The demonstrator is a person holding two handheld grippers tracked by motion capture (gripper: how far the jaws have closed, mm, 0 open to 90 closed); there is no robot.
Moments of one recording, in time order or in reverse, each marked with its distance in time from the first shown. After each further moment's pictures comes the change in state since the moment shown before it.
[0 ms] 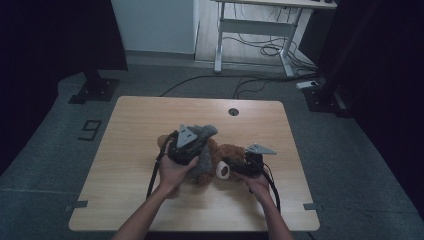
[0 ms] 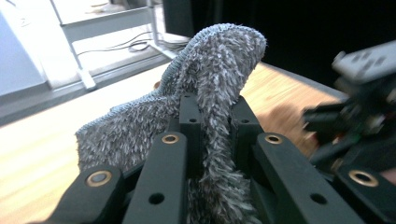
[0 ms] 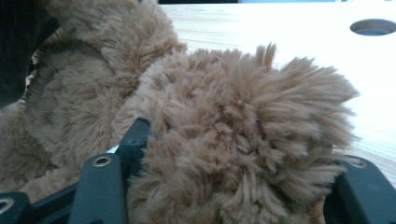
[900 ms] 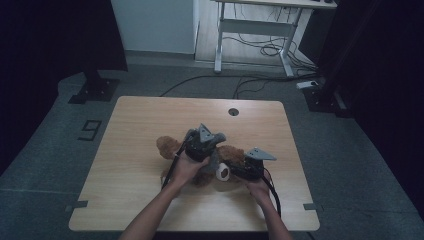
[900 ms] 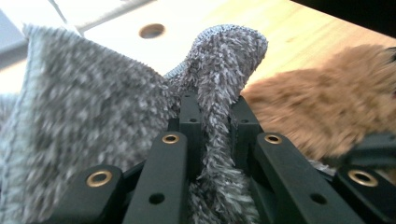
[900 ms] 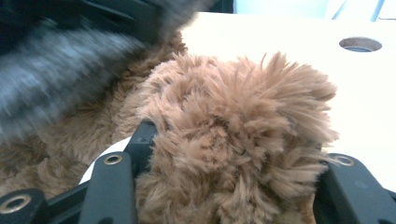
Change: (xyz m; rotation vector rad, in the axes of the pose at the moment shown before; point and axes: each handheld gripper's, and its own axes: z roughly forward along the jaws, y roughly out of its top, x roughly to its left) left arm 0.011 -0.032 0.061 0.207 0.034 0.050; right arm 0.007 -0.009 -0.007 -0.042 -0.032 -0.069
